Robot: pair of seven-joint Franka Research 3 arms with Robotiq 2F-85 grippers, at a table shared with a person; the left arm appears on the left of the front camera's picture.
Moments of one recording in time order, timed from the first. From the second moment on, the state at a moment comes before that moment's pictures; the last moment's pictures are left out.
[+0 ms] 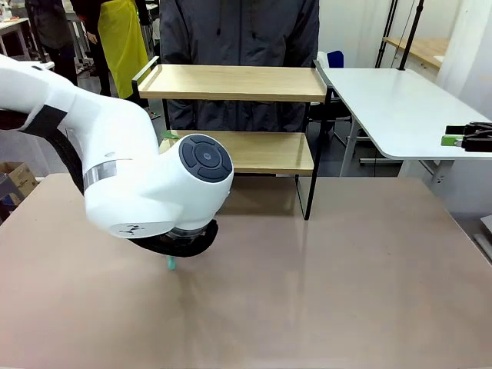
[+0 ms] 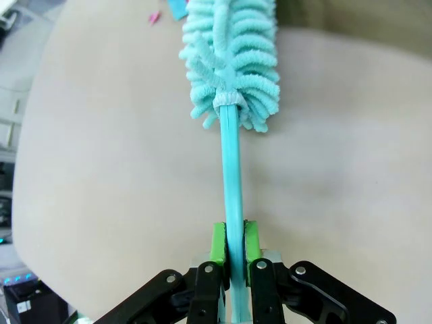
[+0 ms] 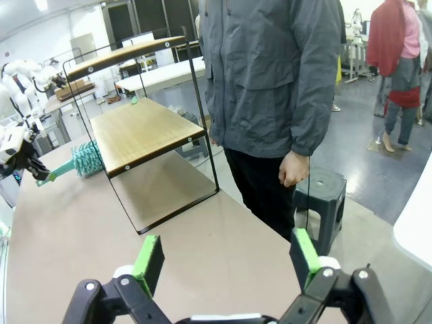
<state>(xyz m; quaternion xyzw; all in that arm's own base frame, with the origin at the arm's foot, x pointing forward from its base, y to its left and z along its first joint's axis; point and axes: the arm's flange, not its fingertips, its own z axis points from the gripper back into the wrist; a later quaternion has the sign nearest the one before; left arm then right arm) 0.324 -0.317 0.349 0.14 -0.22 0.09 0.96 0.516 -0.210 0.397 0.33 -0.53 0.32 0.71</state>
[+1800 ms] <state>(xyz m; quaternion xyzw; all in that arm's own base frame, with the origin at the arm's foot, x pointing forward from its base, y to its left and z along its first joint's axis) 0.348 -0.294 0.357 -0.08 -0.24 -0.26 0.93 0.516 -0.210 0.397 0.33 -0.53 0.32 0.71</state>
